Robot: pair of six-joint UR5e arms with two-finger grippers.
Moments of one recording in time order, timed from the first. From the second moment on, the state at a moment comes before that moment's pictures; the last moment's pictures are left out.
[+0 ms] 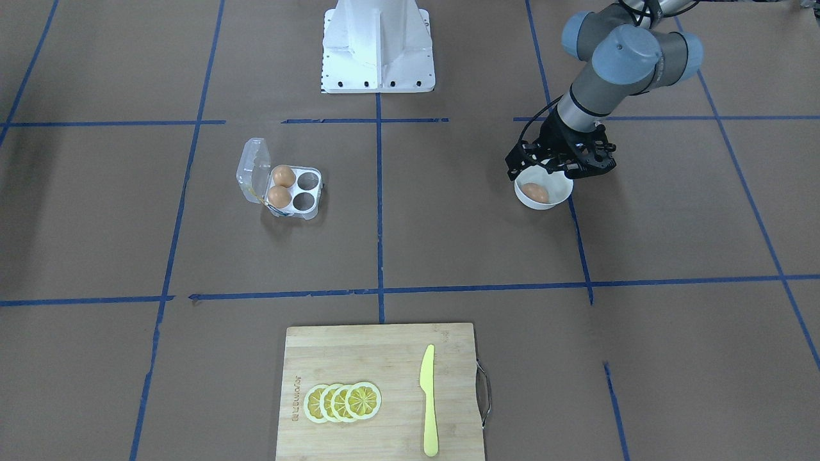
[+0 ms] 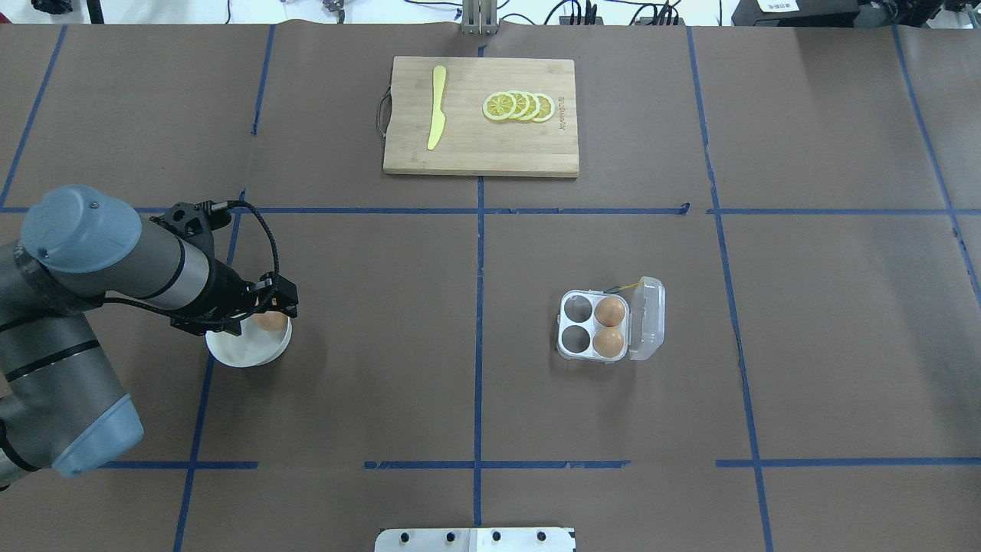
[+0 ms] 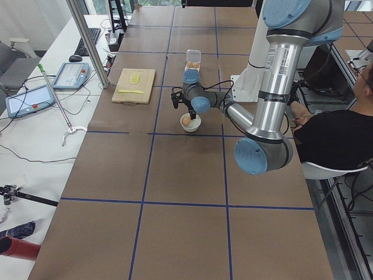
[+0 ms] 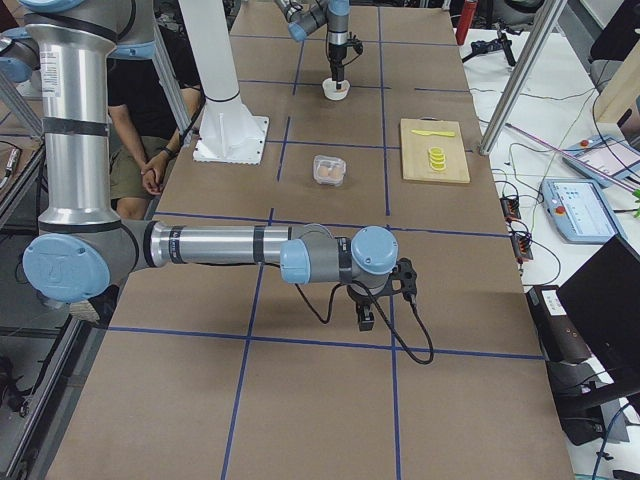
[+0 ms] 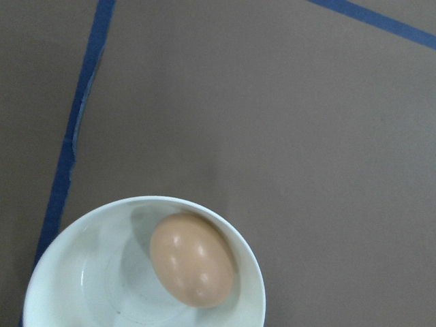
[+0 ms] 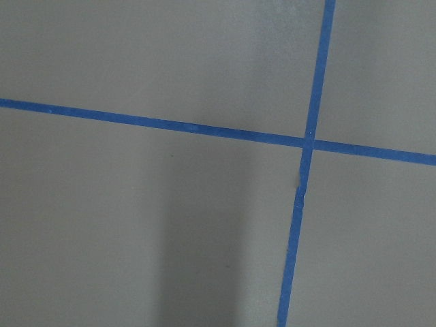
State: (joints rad) left arm -0.64 -1.77 -1.87 -1.95 -2.06 -1.44; right arm 1.52 -1.60 1.64 -1.52 2.47 -0.04
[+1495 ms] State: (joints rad) left arm -0.63 -1.77 -1.85 -1.87 -1.99 -1.45; right arm 1.52 -1.60 1.64 -1.52 2.47 -0.04
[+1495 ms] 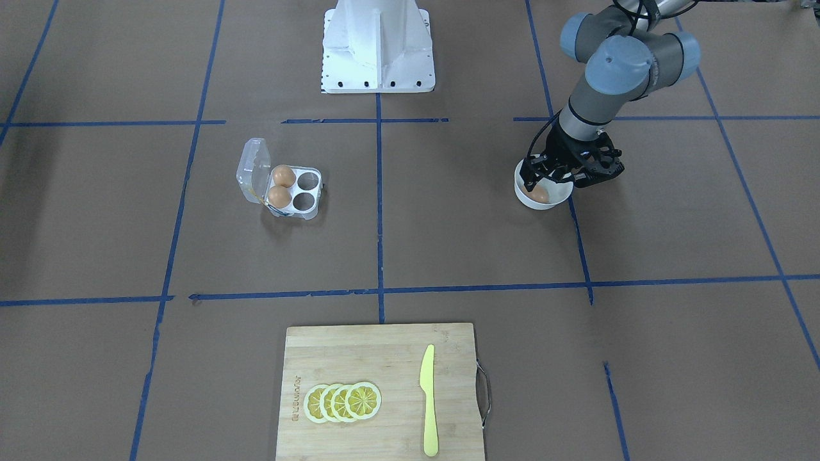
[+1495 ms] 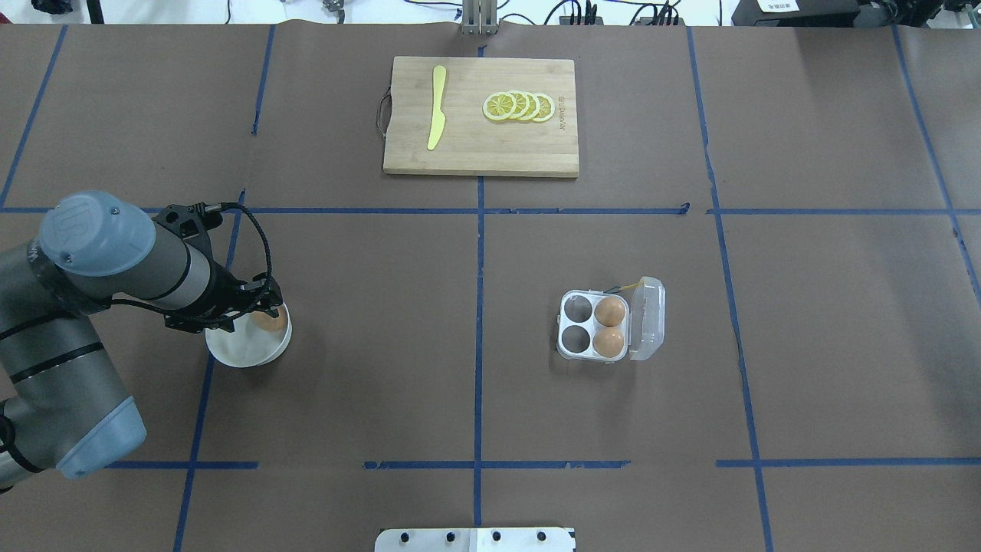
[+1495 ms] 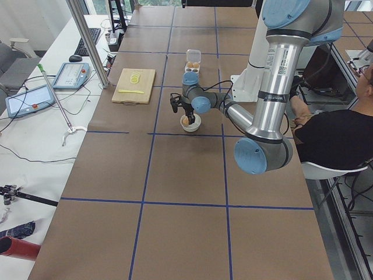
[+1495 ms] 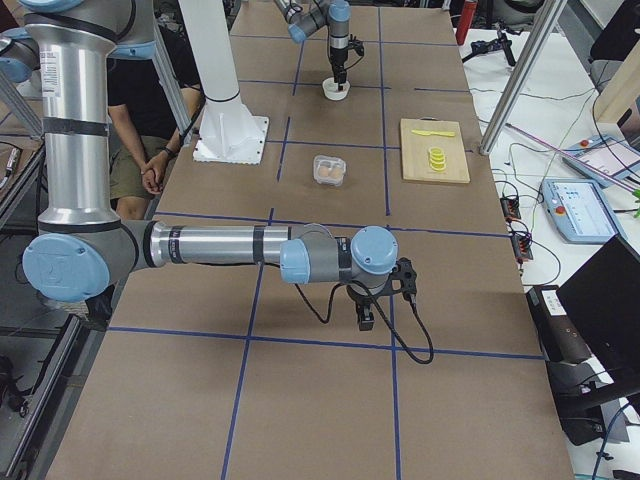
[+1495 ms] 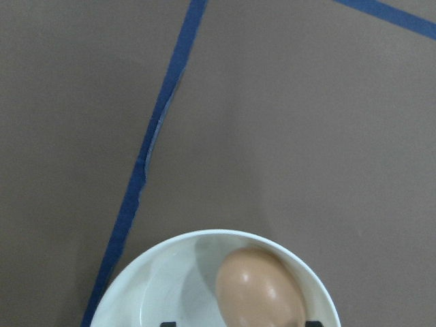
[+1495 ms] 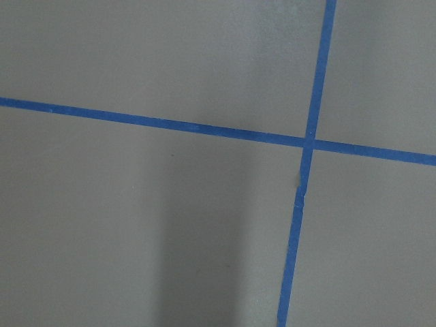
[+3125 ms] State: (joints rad) left arm -0.63 -1.79 -1.82 -1.87 -1.98 -1.45; right arm 1.52 -1.60 1.62 -1.49 2.47 -0.04
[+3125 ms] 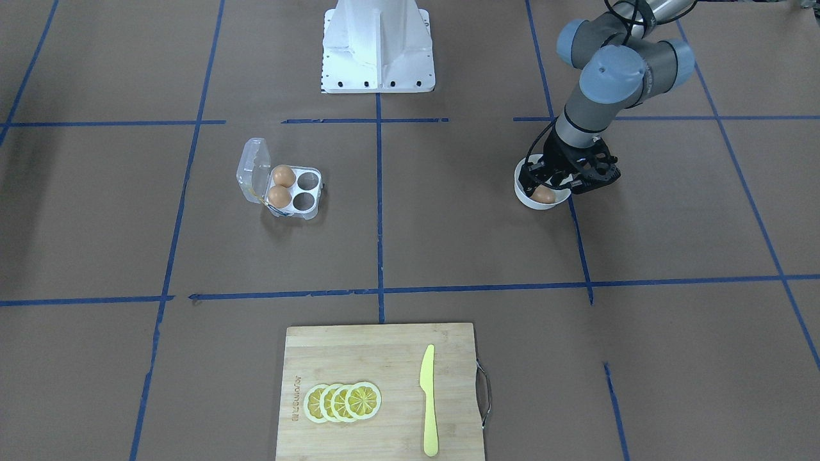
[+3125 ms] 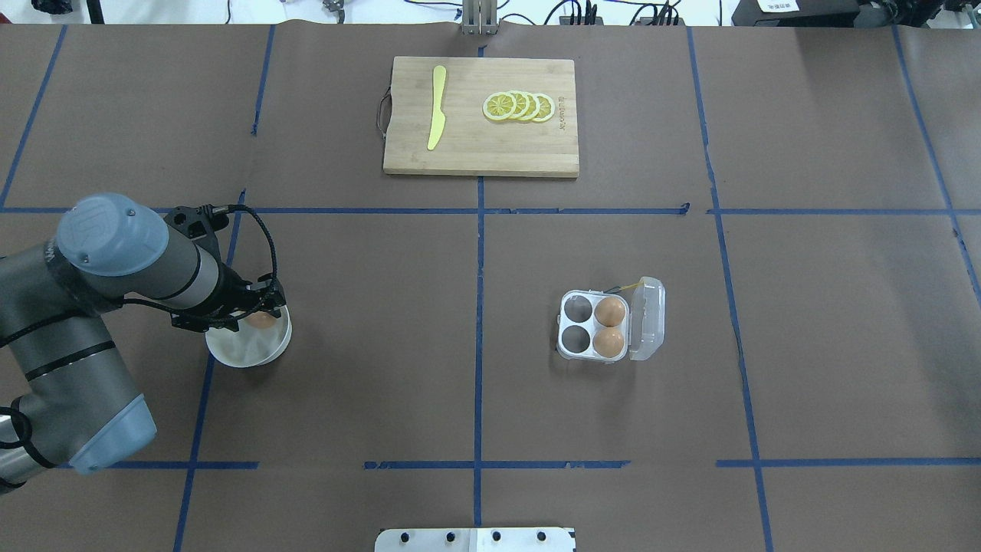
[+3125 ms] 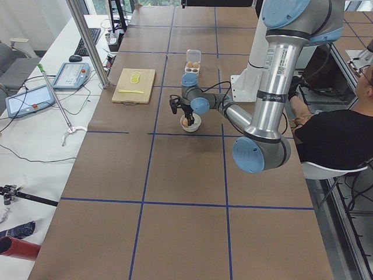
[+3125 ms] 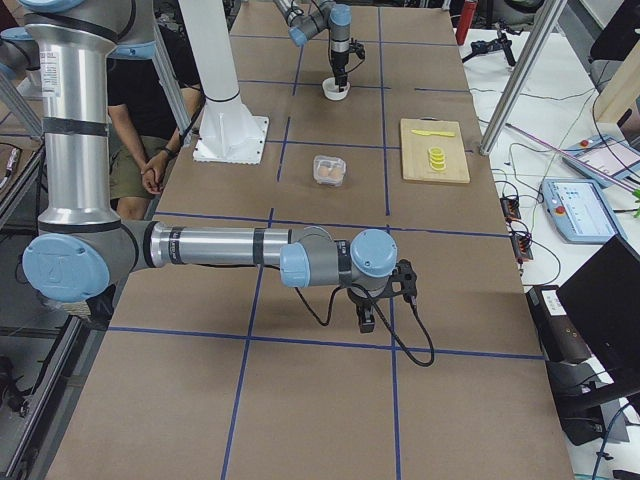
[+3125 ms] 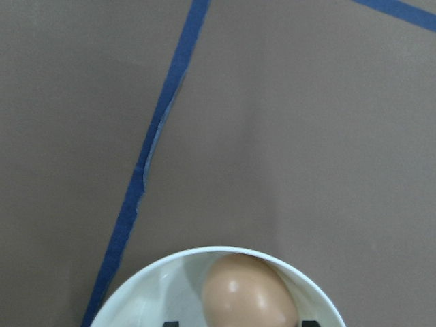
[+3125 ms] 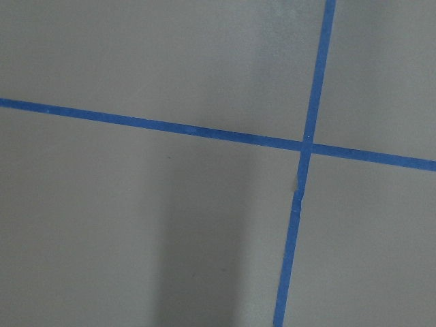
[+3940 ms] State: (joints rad) left arm -0.62 -1.79 -1.81 -1.87 -1.98 -1.45; right arm 1.52 -1.60 1.62 -1.49 2.47 -0.04
